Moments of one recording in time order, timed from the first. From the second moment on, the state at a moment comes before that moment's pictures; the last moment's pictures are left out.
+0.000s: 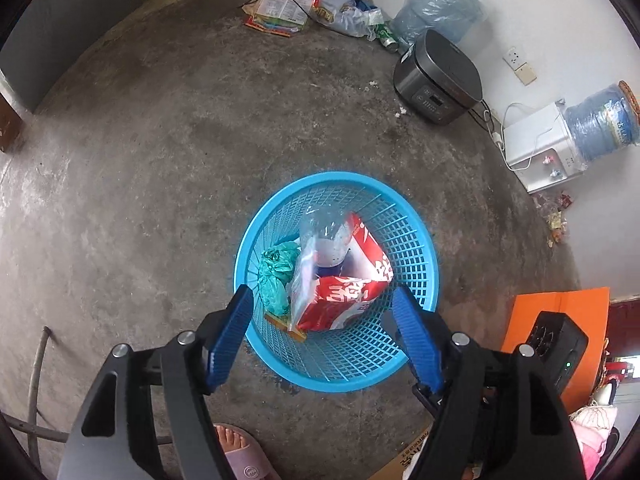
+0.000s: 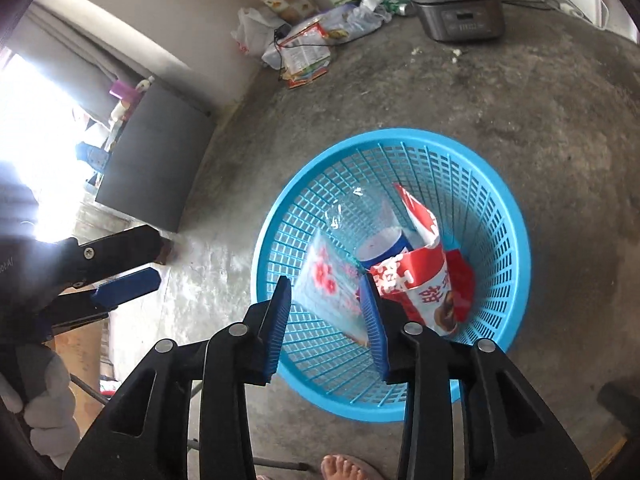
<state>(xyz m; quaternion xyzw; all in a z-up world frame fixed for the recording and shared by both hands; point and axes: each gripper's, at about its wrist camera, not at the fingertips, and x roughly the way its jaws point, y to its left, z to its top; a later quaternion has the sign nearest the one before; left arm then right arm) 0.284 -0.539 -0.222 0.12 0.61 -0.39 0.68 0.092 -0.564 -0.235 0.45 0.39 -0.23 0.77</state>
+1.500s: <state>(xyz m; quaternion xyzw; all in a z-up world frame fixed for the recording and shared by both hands) 0.128 -0.013 0.086 -0.06 0.29 -0.23 0.93 0.062 -0.314 0.010 0.11 0.34 -0.09 0.93</state>
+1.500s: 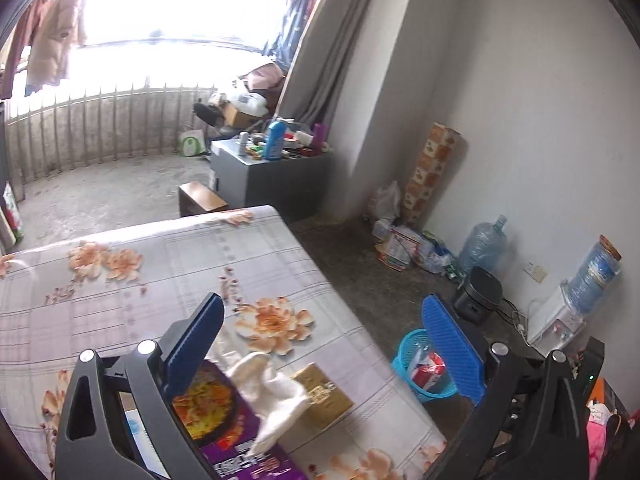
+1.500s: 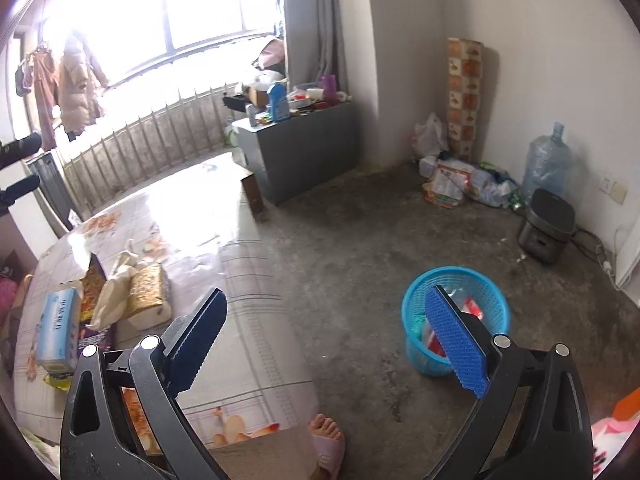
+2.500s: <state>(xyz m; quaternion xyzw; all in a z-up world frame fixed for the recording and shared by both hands) 0.141 -0.005 -0.036 -0.06 0.45 -0.33 0.83 0.140 -0.212 -0.017 0.16 0.47 0.13 0.86</state>
